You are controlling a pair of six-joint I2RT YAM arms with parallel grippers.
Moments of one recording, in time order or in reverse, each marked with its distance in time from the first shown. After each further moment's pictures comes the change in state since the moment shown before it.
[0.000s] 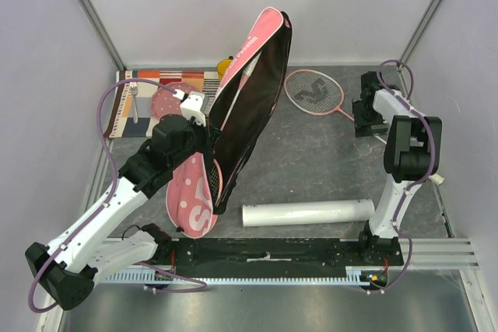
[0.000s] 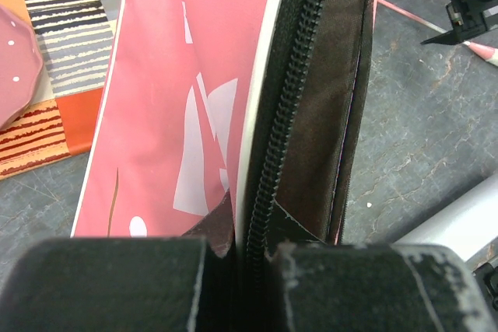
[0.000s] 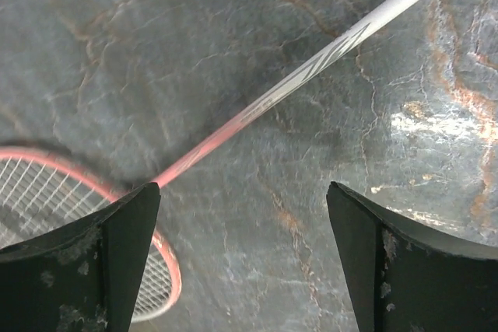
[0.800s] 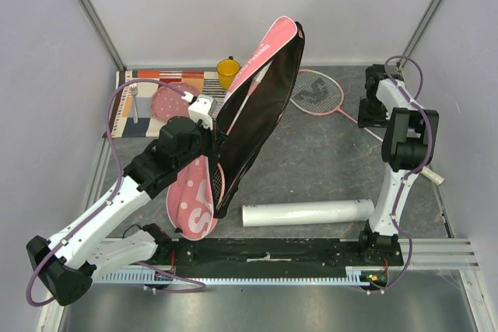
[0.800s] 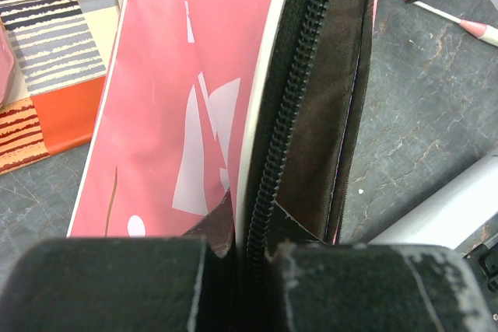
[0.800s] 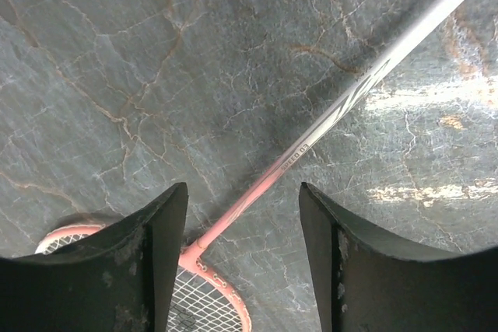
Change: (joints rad) left arm -0.059 0.023 0.000 -0.002 -0.008 0.000; right arm -0.047 0.189 0.254 -0.197 0.029 0.233
